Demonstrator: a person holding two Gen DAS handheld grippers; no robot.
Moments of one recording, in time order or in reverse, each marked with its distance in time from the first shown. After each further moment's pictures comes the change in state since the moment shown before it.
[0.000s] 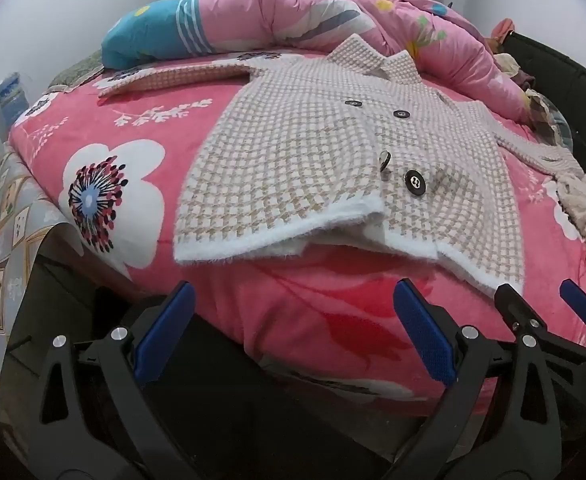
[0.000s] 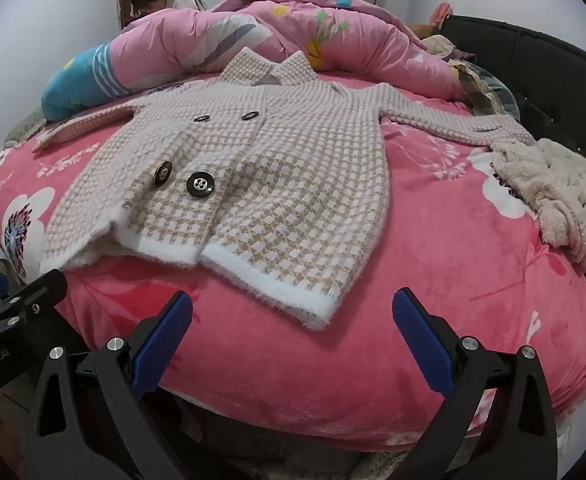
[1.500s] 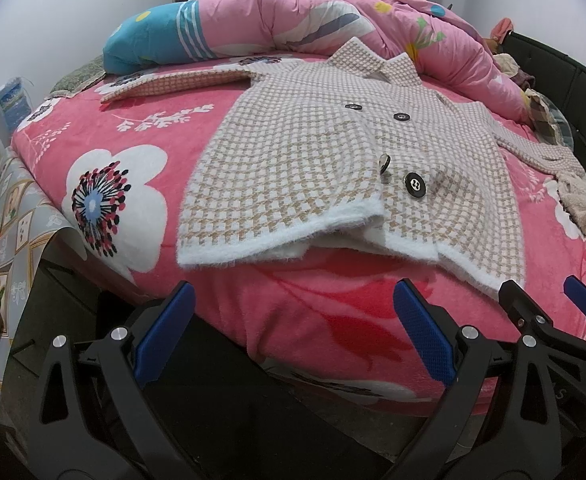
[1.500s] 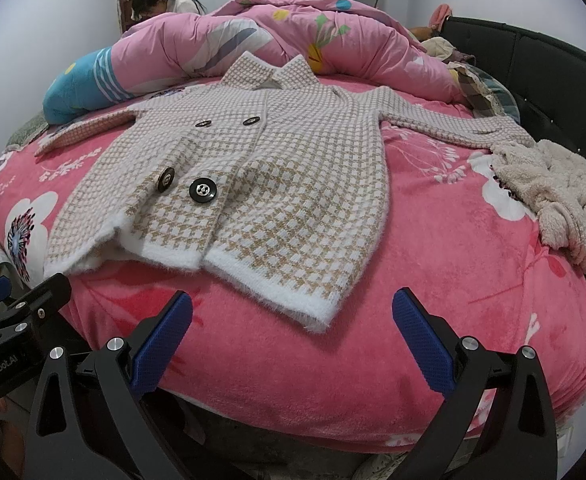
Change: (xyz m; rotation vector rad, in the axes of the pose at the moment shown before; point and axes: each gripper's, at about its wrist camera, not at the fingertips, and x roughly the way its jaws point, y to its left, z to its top) left arm -0.003 0.000 0.004 0.007 -0.007 0.003; right arm -0.003 -0.006 0.004 0.005 -0.009 0.014
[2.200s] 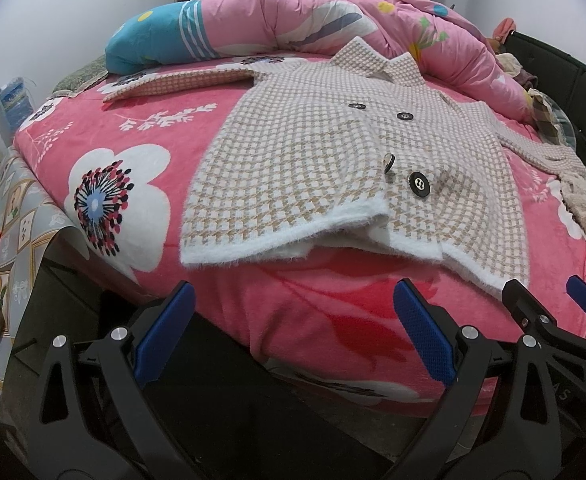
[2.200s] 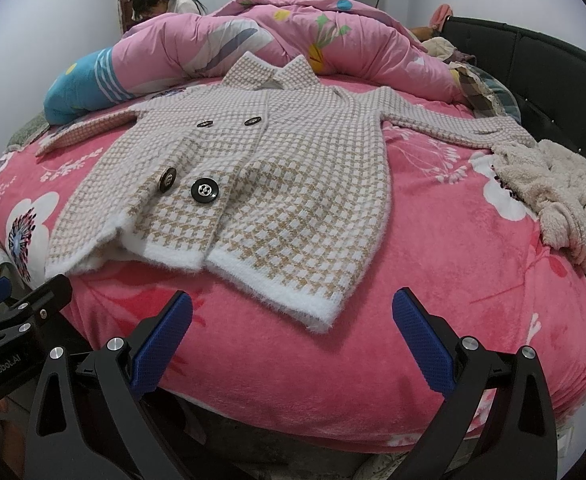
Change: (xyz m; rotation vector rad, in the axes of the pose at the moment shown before) left arm 0.000 0.008 0.002 -0.001 -0.002 0.003; right arm 0.001 0.000 0.000 0.002 -0.003 0.000
